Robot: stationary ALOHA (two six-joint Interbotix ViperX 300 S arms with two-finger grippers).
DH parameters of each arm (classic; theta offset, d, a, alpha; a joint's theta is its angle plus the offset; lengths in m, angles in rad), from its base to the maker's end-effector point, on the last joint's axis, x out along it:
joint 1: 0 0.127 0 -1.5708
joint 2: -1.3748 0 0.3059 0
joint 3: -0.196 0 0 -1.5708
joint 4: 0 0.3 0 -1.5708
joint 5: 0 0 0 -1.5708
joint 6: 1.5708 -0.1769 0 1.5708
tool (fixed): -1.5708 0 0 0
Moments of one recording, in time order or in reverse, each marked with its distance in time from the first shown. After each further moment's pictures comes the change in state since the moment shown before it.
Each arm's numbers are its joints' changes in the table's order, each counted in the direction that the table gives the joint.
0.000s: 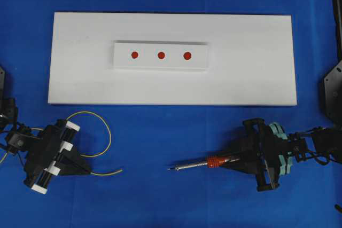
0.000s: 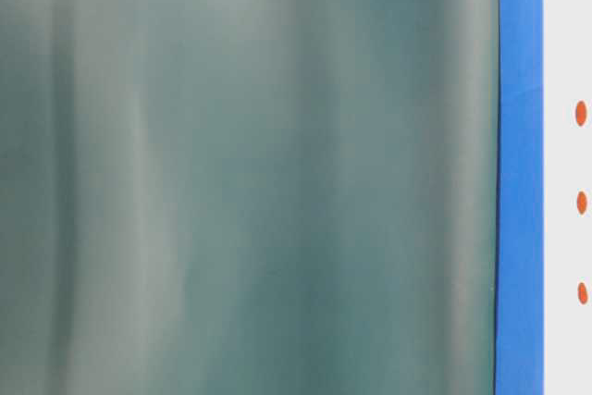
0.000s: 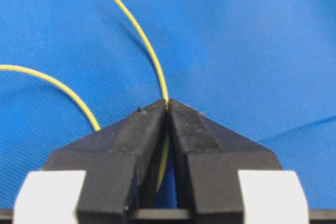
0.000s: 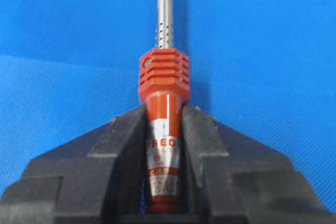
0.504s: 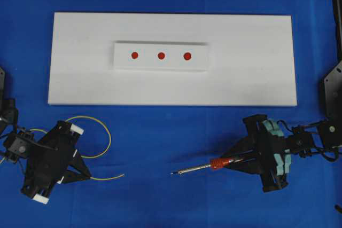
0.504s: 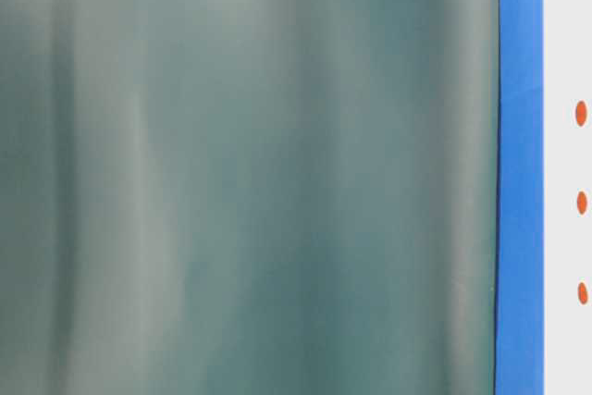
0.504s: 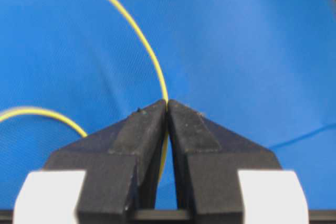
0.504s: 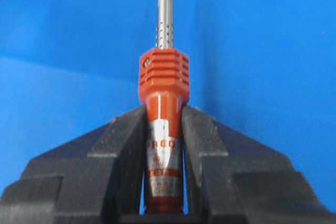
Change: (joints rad) left arm 0.020 -0.334 -0.176 0.005 -0.601 -0.003; right arm -0.094 -0.364 -0.038 -0.002 -0.526 0.164
